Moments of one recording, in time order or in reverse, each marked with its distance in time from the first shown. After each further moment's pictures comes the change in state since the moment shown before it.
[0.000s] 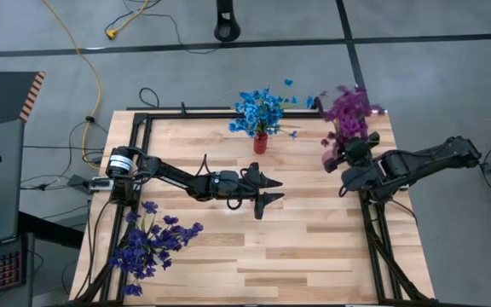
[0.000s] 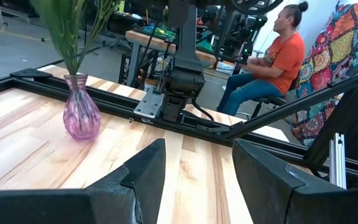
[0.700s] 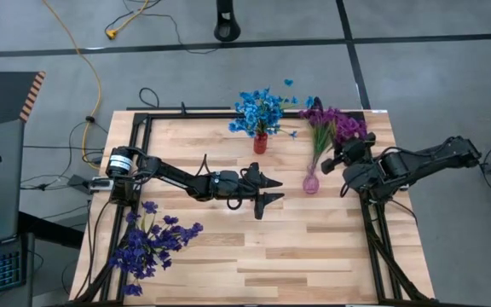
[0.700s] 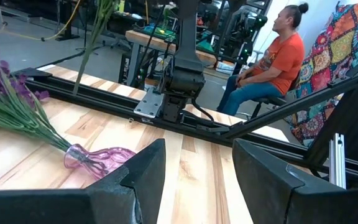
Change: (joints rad) left arm 0.000 0.000 0.000 0.000 0.000 -0.002; right arm 0.002 0.000 -0.002 0.160 -0.026 -0.110
